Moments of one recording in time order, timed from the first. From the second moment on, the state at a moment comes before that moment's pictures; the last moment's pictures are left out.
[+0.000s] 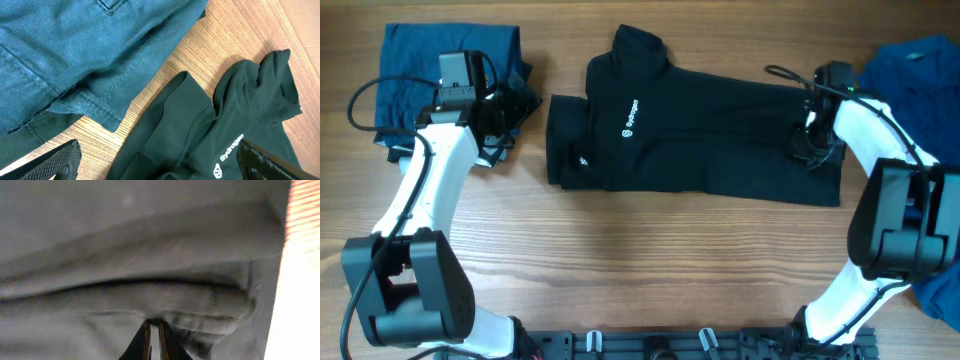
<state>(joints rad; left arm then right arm) 0.06 1.69 1.22 -0.54 0.16 -0.71 -0.13 1.96 1.29 -0.80 0.10 0.16</state>
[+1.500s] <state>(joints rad) 0.06 1.69 1.22 -0.54 0.16 -0.71 -0.16 1.96 1.26 -0.80 0.03 0.21</state>
